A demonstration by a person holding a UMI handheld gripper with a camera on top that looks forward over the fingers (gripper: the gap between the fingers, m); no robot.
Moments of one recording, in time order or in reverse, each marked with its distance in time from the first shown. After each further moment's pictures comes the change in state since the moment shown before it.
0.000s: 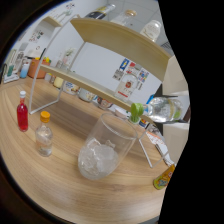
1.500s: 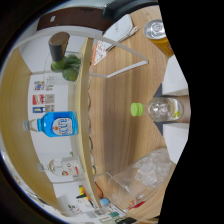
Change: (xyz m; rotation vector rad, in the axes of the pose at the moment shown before) arm -0.153 -0.047 0.043 0.052 -0.477 1.983
